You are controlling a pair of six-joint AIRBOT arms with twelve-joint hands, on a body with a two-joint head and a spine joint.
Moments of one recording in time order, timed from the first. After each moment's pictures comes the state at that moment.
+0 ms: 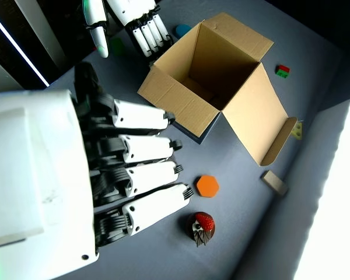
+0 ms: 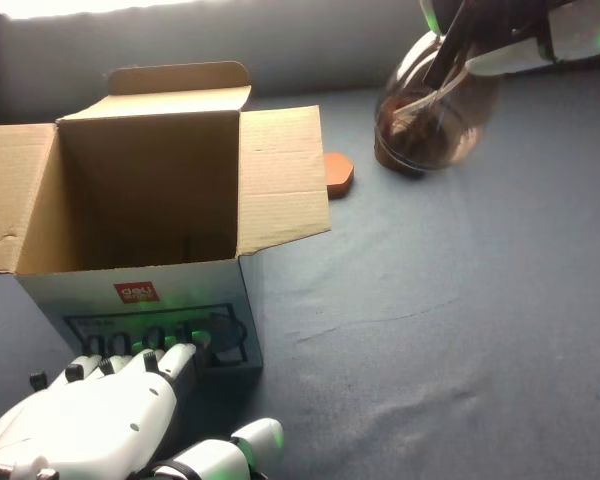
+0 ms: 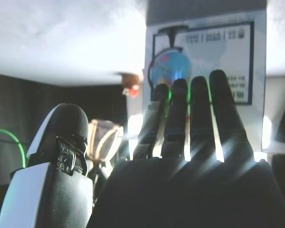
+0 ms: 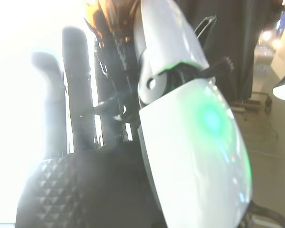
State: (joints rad) left arm 0.84 -0.88 0.25 -1.40 -1.21 1.83; right arm 0.05 -0.96 1.24 -1.29 0.49 0.43
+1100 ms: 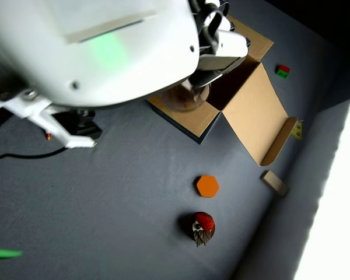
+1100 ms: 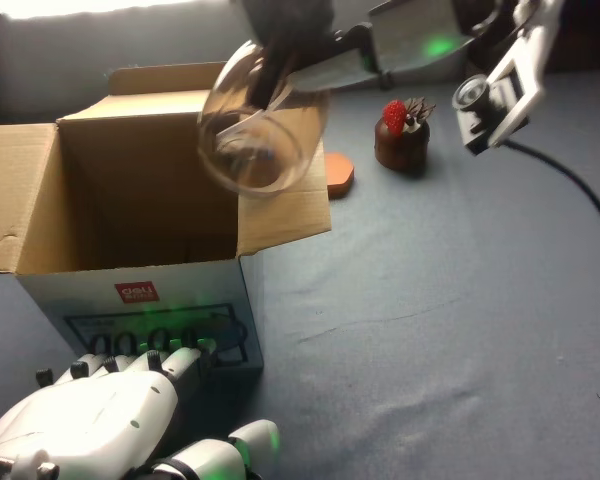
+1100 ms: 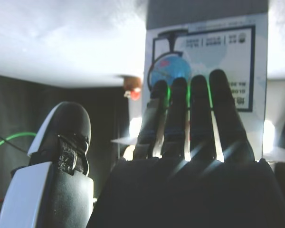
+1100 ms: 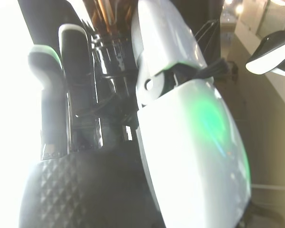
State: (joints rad) left arm 0.86 -0.87 0.28 -1.36 -1.15 1.80; right arm 0.05 -1.17 1.23 -1.09 0.51 0.30
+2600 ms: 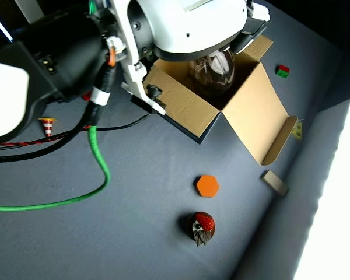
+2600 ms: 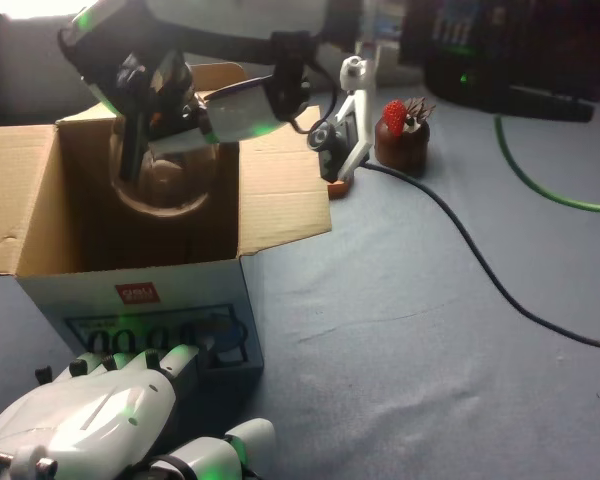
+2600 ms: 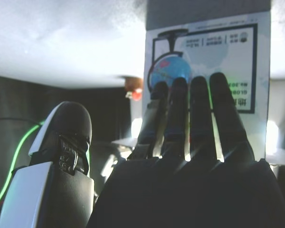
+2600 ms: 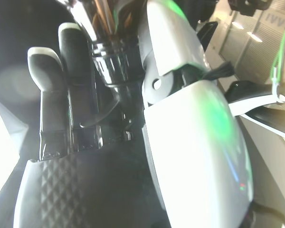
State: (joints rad) left arm 0.87 -0.86 0.29 -1.35 -1.14 1.80; right arm -0.06 -1.47 1.39 -0.87 0.51 -0.15
